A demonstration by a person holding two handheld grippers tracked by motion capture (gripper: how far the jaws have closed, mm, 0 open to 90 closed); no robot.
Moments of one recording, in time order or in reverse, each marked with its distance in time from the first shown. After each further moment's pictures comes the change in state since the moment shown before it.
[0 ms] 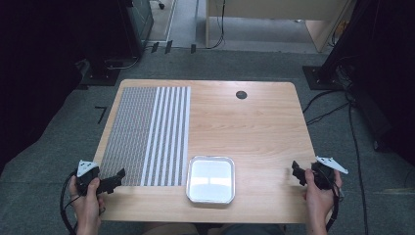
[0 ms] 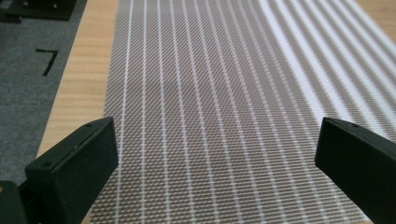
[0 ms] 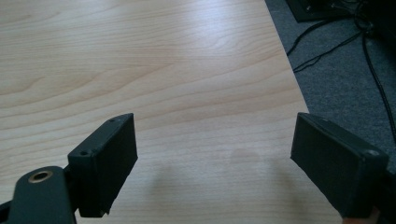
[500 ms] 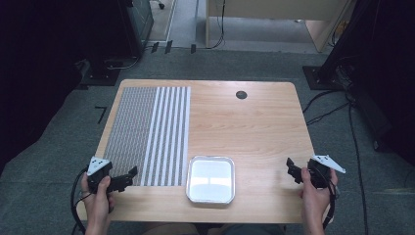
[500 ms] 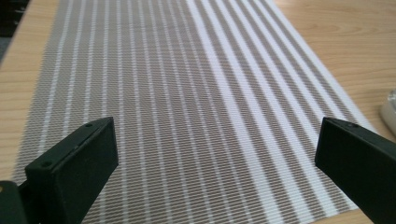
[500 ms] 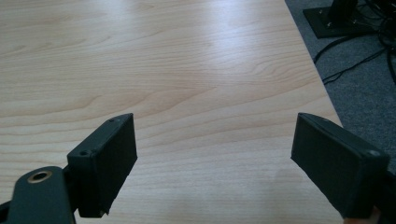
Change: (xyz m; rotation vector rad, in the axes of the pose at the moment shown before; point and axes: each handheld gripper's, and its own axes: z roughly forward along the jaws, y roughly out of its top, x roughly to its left) left arm -0.042 0.010 0.002 -0.022 -0.095 0.041; right arm 0.020 0.008 -0.011 -0.051 0.073 -0.017
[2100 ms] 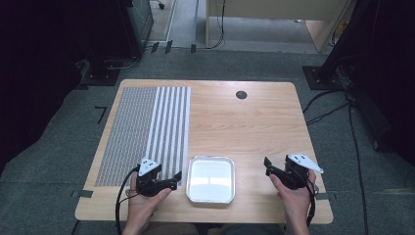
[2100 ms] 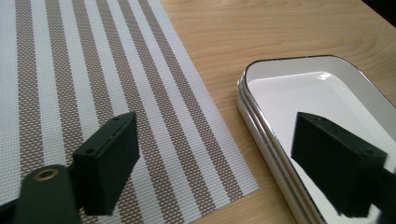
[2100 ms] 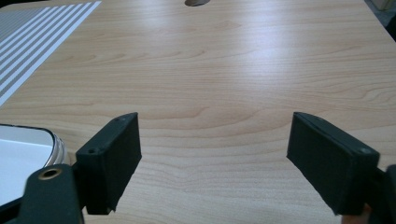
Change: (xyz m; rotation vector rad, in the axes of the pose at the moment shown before) left arm -0.115 -0.005 0.035 0.079 -0.180 0.060; right arm 0.071 0.001 -0.010 -0.048 0.131 -0.052
